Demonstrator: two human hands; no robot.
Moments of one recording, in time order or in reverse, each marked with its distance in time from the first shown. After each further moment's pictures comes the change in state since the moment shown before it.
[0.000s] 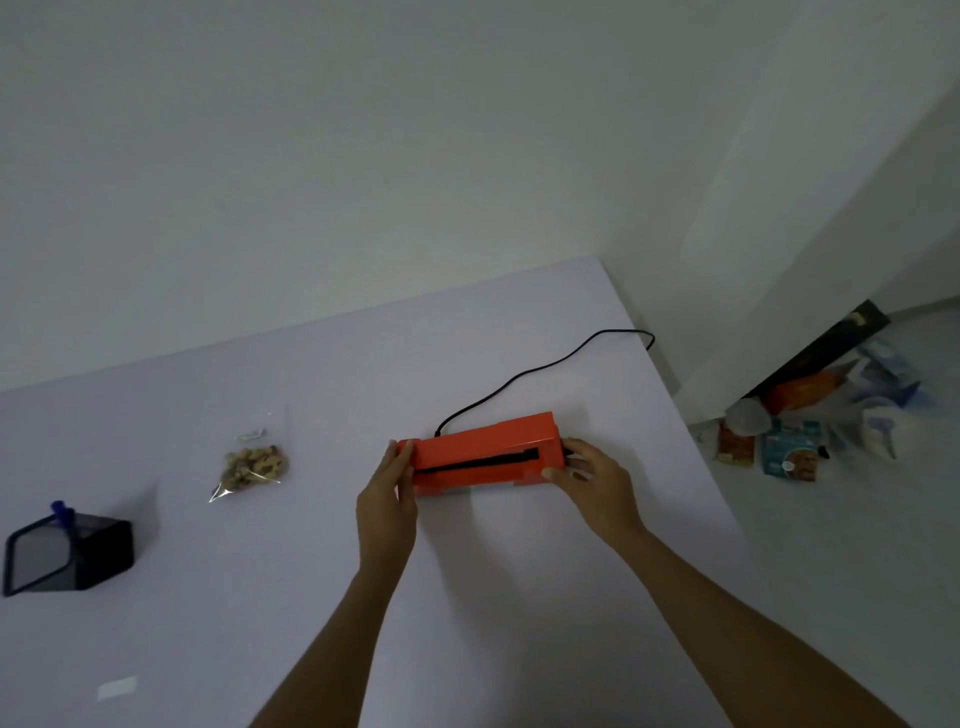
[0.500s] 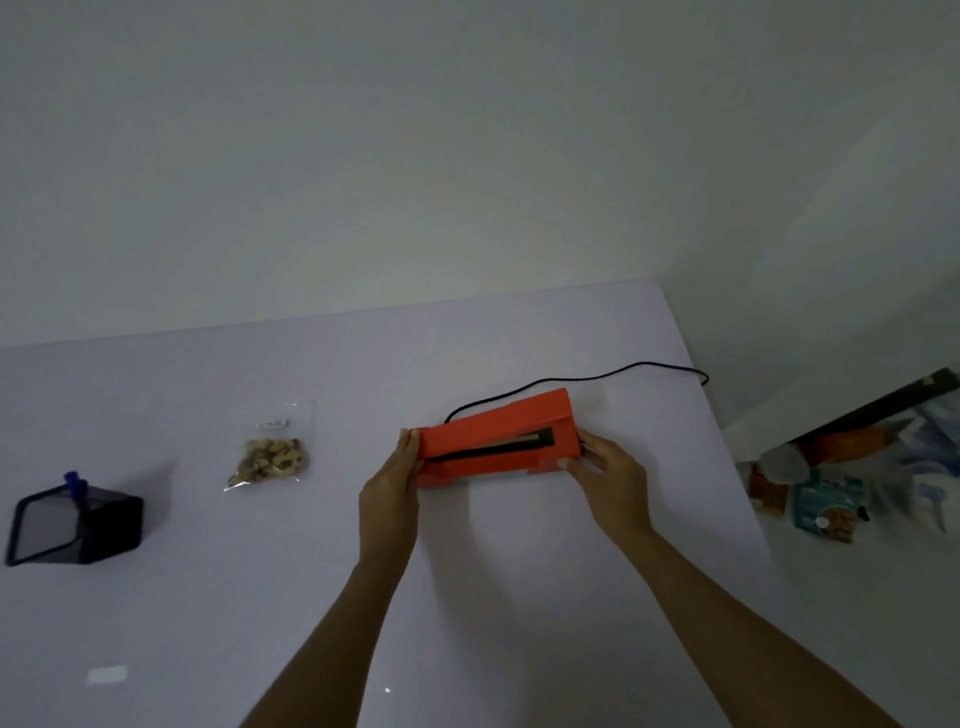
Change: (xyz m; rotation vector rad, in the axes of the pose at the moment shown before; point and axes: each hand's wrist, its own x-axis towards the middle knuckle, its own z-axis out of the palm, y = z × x) left_hand 0.038 -0.032 -0.001 0.071 0.086 0.081; right_hand 0.058 -0.015 0.033 -0.047 0.036 -0.115
